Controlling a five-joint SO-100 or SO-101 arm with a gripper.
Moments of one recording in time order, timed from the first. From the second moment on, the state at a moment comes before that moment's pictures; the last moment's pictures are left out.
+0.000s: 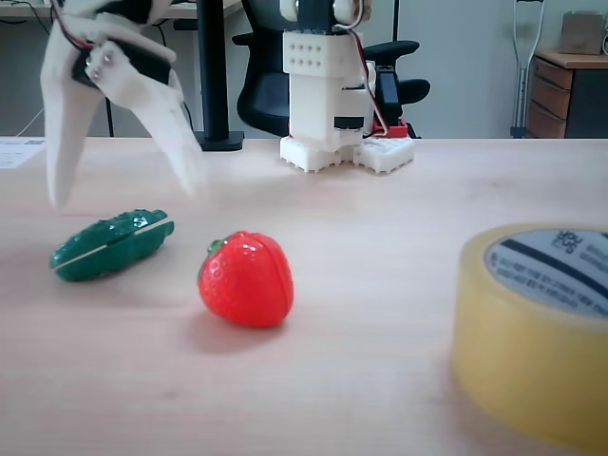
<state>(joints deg) 38.9 94.9 121.0 37.4 -98.6</state>
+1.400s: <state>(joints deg) 35.3 83.7 118.1 25.9 -112.5</state>
